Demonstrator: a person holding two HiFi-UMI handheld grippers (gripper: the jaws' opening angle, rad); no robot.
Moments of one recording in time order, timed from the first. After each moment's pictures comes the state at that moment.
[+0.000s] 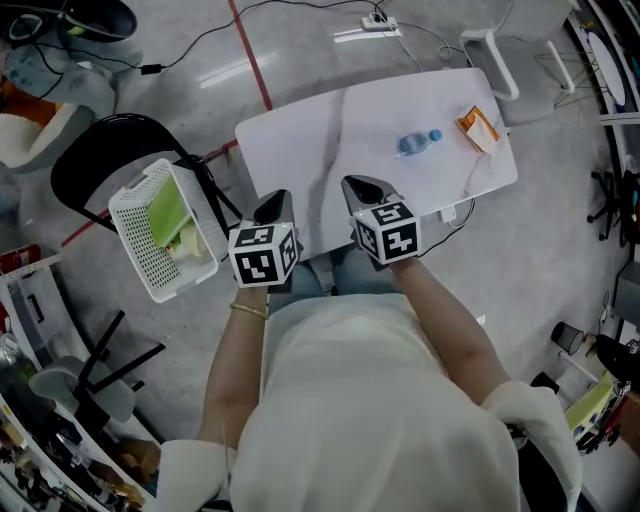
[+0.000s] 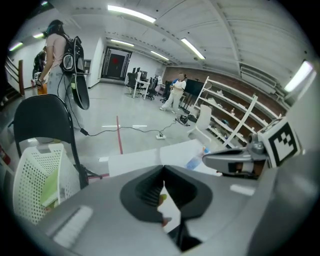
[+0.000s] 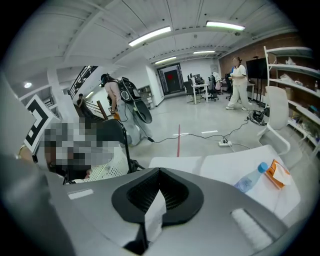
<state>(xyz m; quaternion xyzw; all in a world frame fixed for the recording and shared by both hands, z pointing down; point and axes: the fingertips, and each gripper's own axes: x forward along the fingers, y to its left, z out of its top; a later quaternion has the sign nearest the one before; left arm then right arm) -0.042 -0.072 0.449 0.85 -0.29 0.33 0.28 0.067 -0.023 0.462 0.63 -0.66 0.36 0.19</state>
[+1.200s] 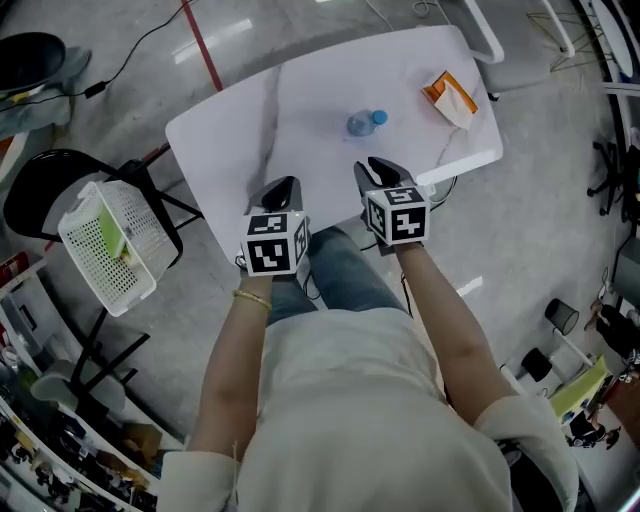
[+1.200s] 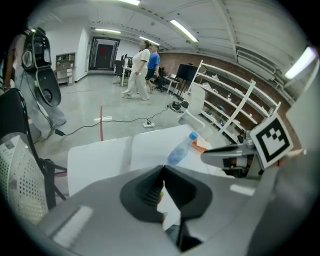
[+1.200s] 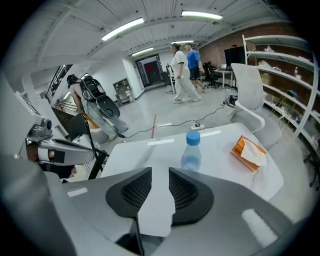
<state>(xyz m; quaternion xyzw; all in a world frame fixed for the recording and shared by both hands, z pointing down) 0.146 0.004 0.540 0.84 -0.25 0.39 0.28 0.274 0.066 0.570 0.67 -0.58 0.42 0.20</state>
